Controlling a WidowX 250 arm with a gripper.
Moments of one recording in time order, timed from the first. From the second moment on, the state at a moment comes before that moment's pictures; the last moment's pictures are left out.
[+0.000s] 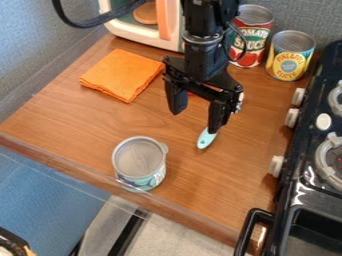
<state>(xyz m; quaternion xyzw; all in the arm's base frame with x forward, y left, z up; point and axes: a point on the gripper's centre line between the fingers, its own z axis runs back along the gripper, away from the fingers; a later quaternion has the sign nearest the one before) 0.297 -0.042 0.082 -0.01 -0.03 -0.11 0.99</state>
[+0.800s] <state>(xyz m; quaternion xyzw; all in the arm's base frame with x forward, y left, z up) 0.341 0.048 0.084 -0.02 -0.03 -0.06 1.00</state>
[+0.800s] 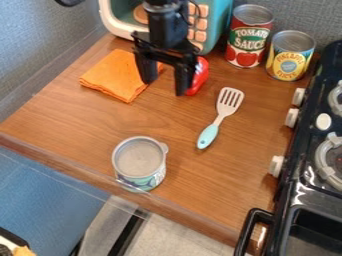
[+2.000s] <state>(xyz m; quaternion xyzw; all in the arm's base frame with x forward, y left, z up) 0.408 0.152 0.025 0.00 -0.03 0.01 1.00</state>
